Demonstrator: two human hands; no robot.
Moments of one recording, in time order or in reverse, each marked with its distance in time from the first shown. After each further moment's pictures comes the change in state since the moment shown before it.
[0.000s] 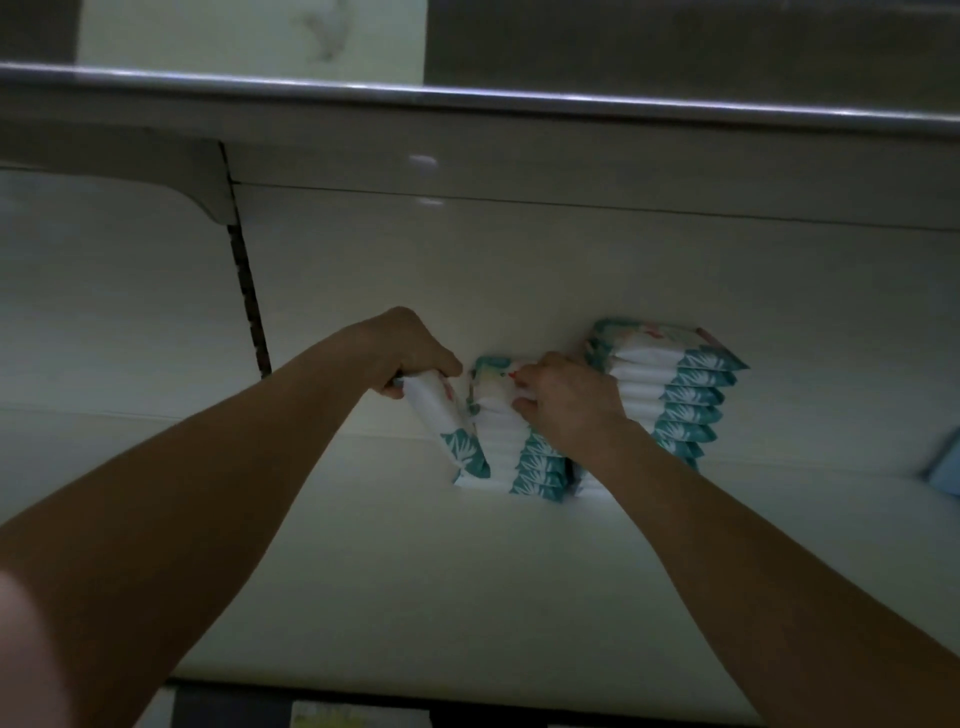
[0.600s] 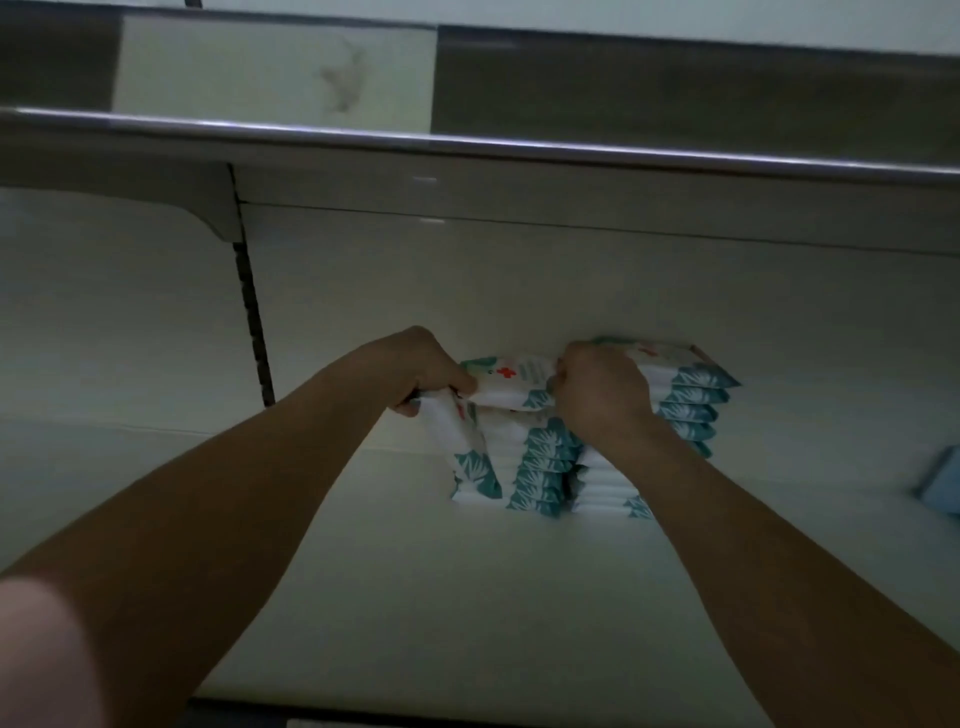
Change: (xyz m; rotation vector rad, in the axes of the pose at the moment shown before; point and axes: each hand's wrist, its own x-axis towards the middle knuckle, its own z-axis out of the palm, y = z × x) left_hand -0.001 0.007 0.010 -0.021 -0.046 -0.023; right_hand -0.001 0.008 -0.038 0.307 0.061 0.297
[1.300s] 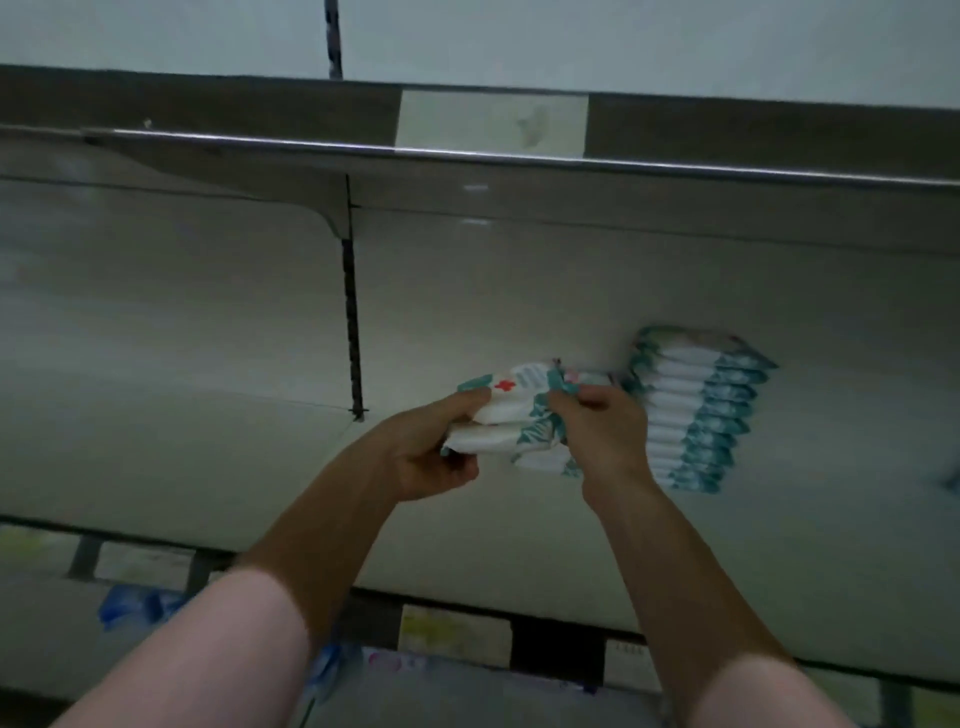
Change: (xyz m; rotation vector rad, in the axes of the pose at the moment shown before) left_hand -0.106 -0.103 0.006 -1.084 -0.232 -0.101; right_hand -0.102 -0.073 0.020 1.120 0.116 0.440
